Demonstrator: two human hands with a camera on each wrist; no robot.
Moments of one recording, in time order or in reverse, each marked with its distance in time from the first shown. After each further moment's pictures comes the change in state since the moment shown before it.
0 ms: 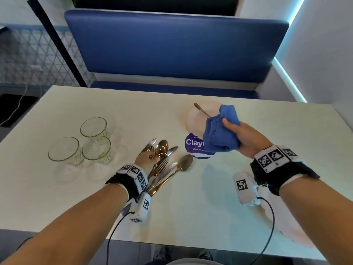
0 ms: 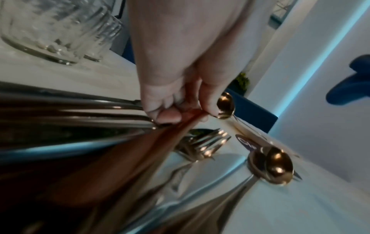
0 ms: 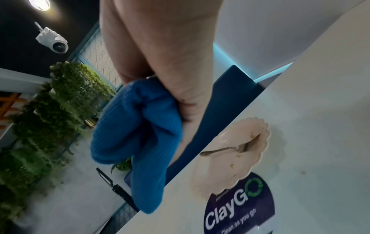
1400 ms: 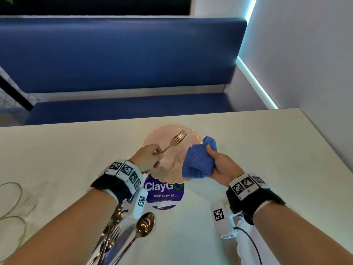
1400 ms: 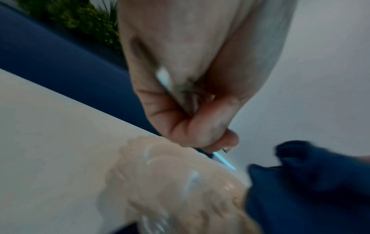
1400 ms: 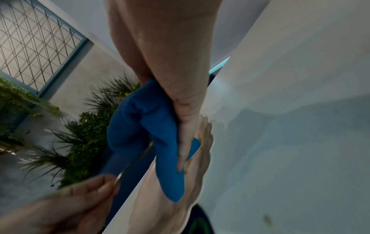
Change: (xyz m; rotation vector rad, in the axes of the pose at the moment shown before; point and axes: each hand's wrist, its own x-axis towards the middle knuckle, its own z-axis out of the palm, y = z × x) left_hand 0.131 0.179 0.030 -0.040 -0.348 0.203; right_hand 0.105 0.022 -0.096 0.479 0.175 0.254
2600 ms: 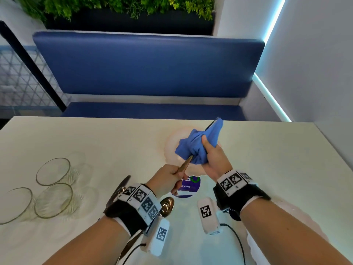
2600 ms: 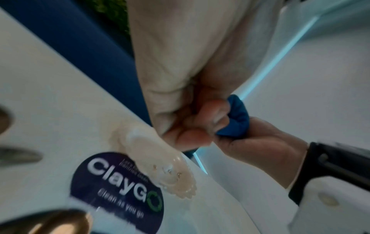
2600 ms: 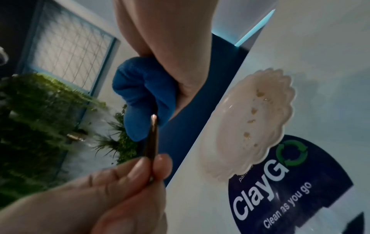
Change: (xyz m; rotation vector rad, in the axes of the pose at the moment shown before) left_hand -0.104 -0.019 0.033 -0.467 -0.010 0.039; right_hand -0.029 0.029 0.077 -0.101 -0.024 -0.402
